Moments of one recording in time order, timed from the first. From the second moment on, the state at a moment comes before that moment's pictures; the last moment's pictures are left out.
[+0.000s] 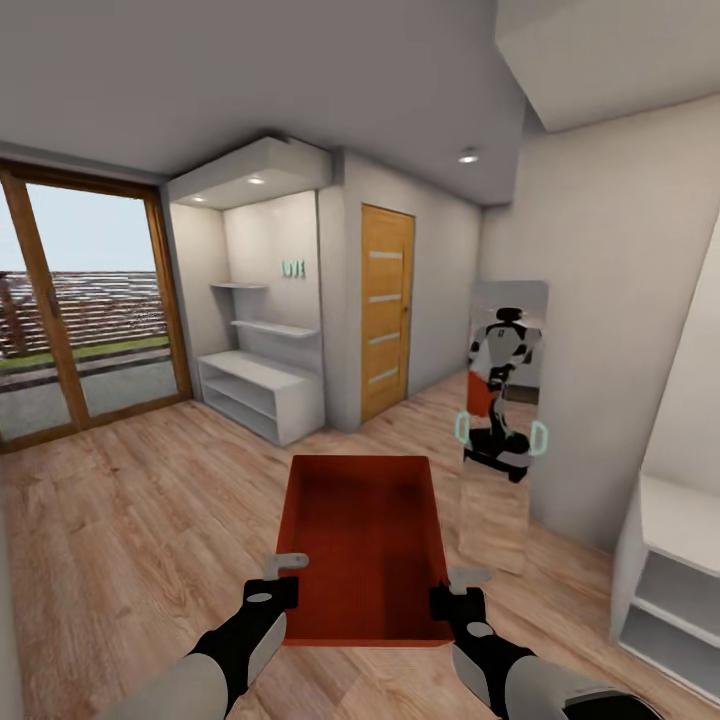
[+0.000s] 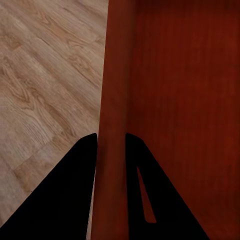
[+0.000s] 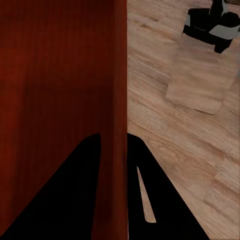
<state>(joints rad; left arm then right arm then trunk) -0.64 -0.14 -0.15 -0.30 0.14 0.07 0.30 -0.70 0.11 0.10 -0.01 -0.03 -0.30 -0.17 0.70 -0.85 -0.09</state>
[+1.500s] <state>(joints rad) -0.64 -0.13 -0.17 -0.30 0.17 0.06 0.30 -0.70 0.11 0.10 -0.01 -0.03 -0.30 -0.17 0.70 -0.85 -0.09</state>
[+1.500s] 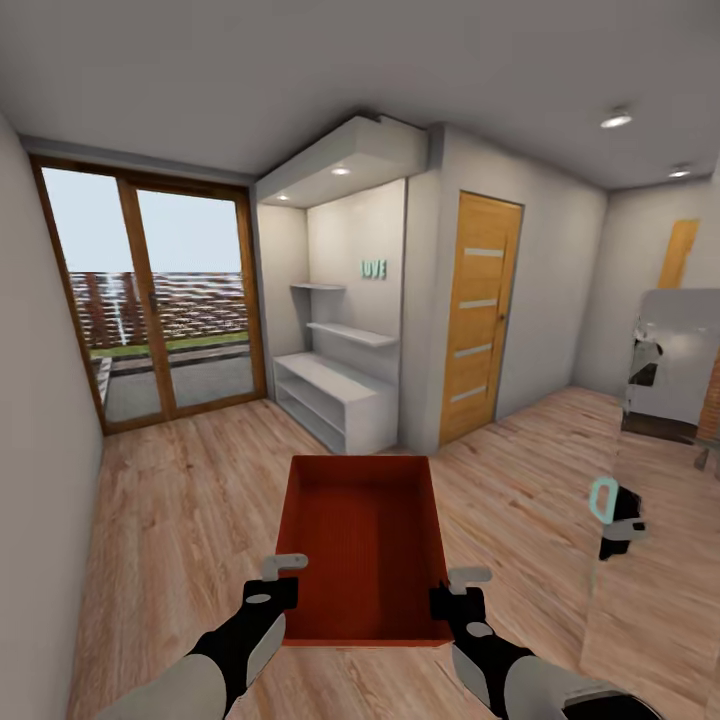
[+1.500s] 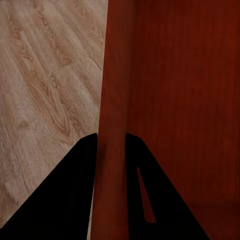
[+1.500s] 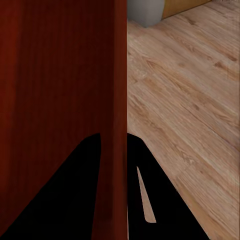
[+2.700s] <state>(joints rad) -0.64 -0.13 -0.18 -0.30 0.17 0.07 0.30 -0.70 0.11 0.10 -0.01 -0.03 -0.31 -0.17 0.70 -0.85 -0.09</state>
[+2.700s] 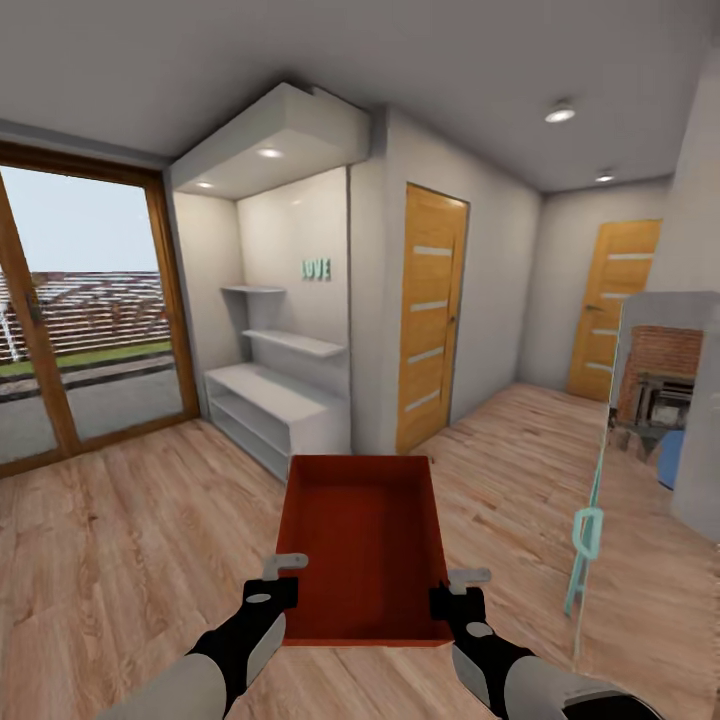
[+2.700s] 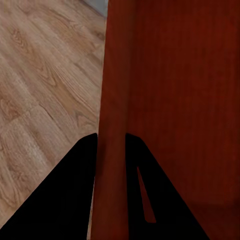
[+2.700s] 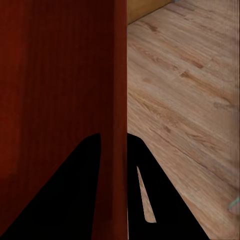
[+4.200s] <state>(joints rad) -0.64 -0.13 -0.18 -0.30 0.17 0.07 0.30 -0.70 0.11 0.10 -0.01 -0.03 -0.30 -0.17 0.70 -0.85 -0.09</state>
